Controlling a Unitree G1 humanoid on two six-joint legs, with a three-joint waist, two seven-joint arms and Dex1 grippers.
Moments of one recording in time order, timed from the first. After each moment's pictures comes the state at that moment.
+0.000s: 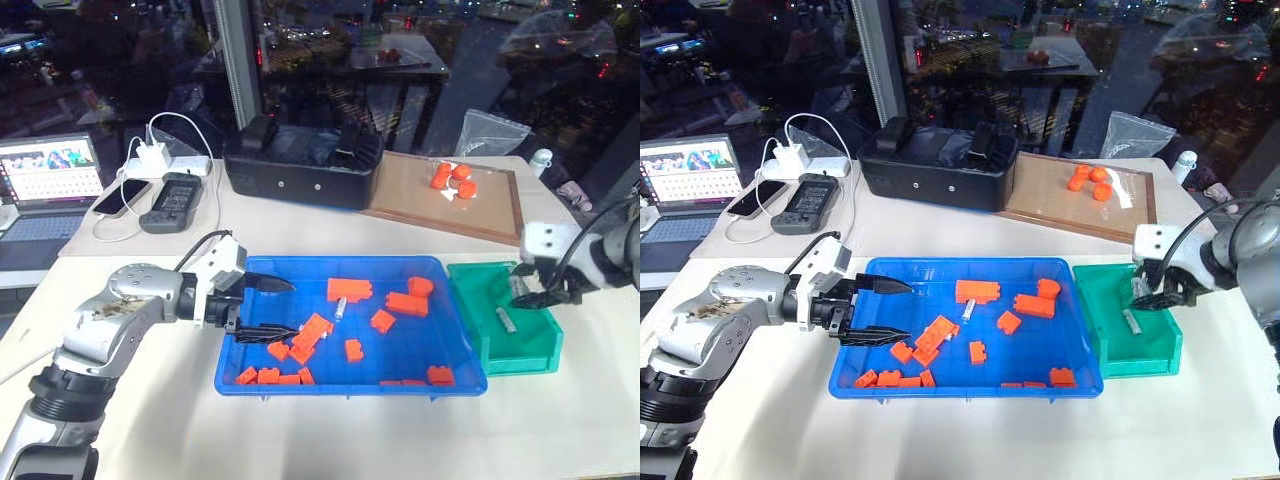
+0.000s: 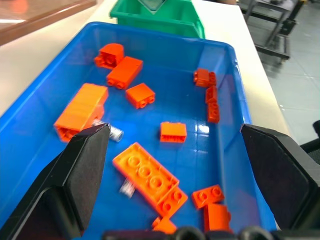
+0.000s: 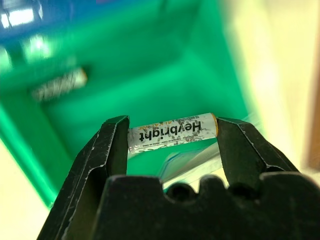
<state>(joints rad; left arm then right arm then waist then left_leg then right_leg) -0.43 0.79 -0.06 -0.26 -0.59 0.61 -1.23 -0.65 -1.16 0.22 0.29 -0.10 0.24 1.41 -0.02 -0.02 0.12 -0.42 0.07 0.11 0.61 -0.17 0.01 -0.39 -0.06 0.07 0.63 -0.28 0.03</state>
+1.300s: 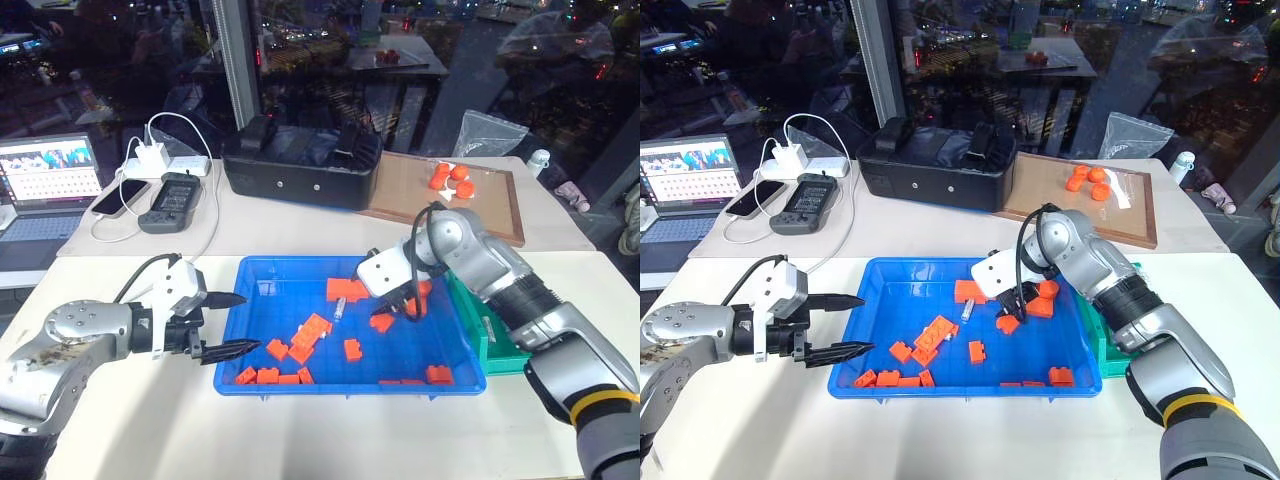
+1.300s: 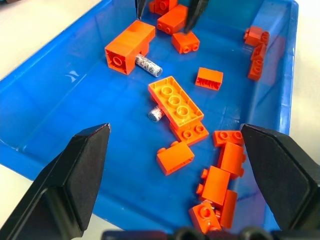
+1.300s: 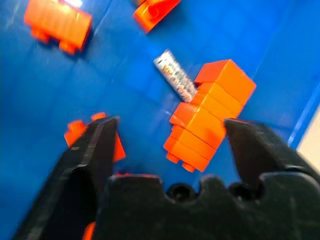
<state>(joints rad) -0.07 0.92 0.20 -0.48 -0.61 0.68 -1.05 -1.02 -0.59 0.60 0.44 -0.23 -0.22 1.41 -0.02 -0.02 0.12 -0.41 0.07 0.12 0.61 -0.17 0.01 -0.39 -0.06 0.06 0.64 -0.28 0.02</state>
